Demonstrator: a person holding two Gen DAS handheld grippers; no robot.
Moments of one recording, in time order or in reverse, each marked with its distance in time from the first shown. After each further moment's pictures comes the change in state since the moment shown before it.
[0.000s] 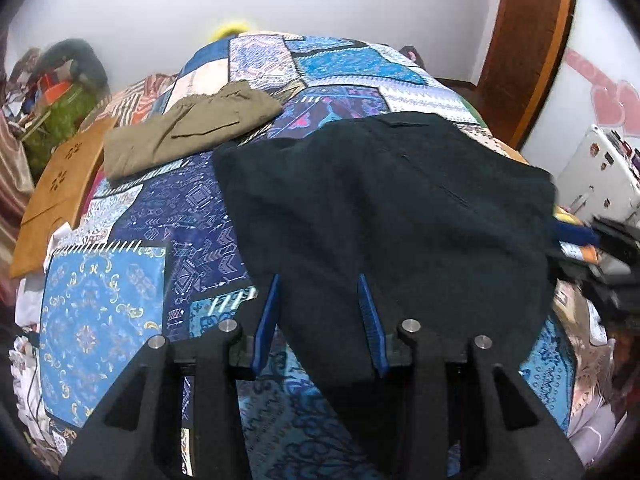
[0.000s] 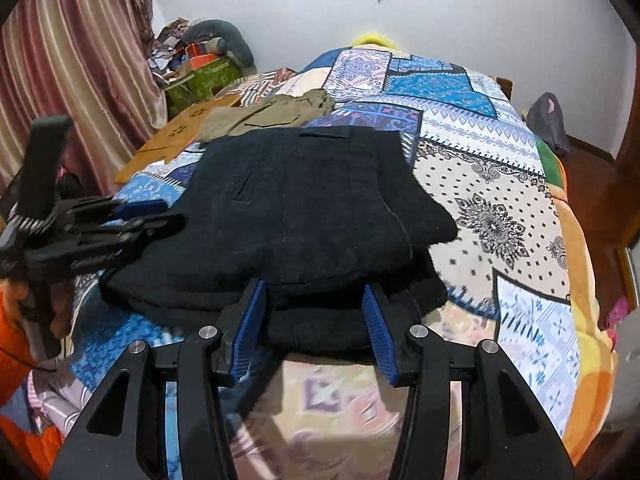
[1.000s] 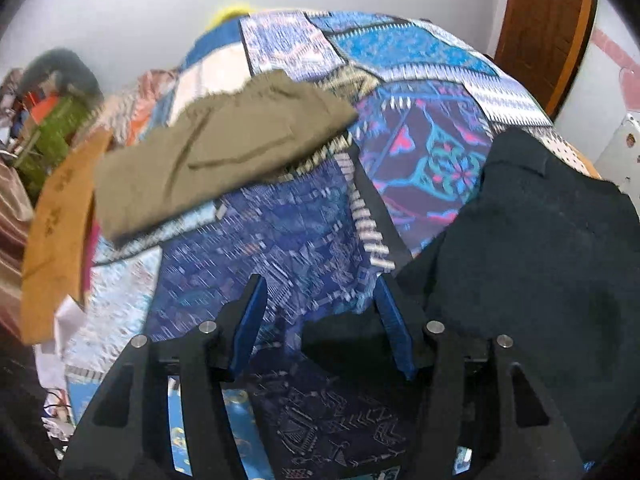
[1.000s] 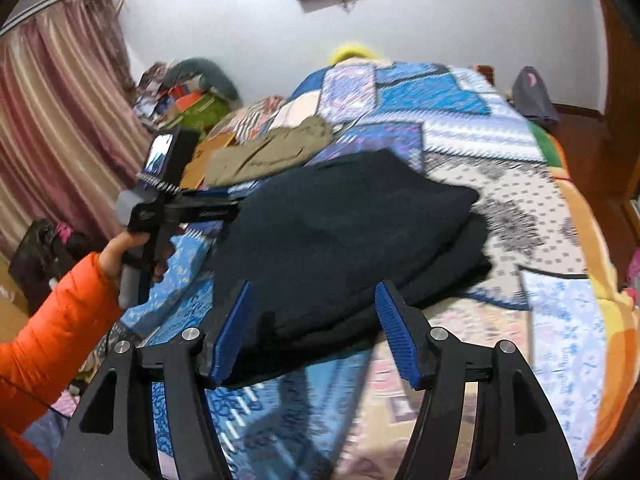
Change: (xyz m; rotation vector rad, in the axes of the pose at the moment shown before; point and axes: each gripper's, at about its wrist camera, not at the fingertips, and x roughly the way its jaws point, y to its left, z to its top) left arm 0.105 0.103 0.087 0.076 0.113 0.043; right arm -0.008 0.048 0.012 0.142 -0.035 0.057
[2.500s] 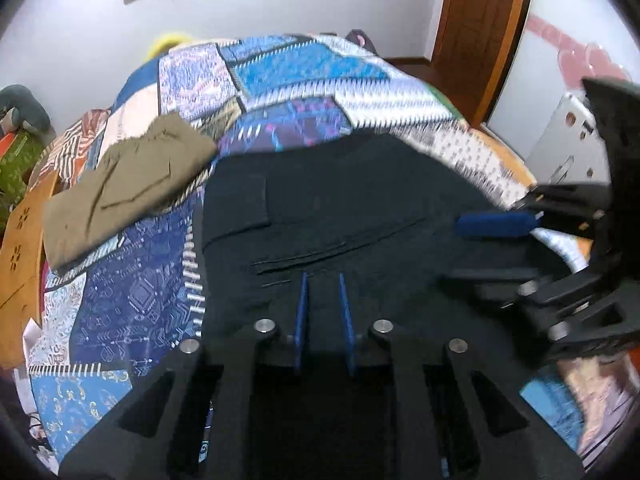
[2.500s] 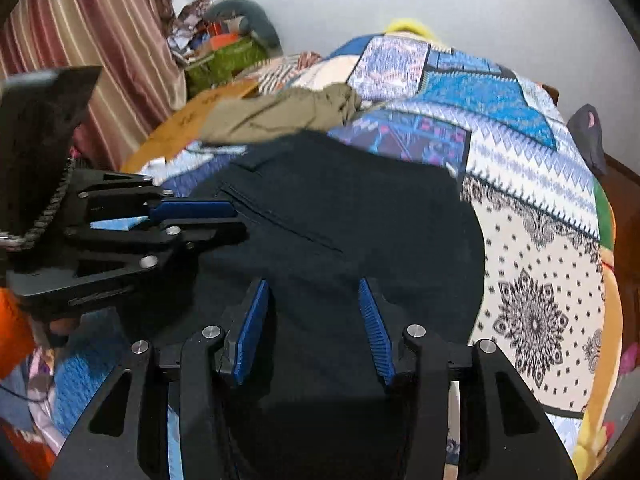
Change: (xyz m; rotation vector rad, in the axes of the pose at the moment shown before) left arm -0.037 -0.110 -0.003 0.103 -0.073 -0.152; right arm 0.071 -0.043 0.051 -0.235 0.132 0.041
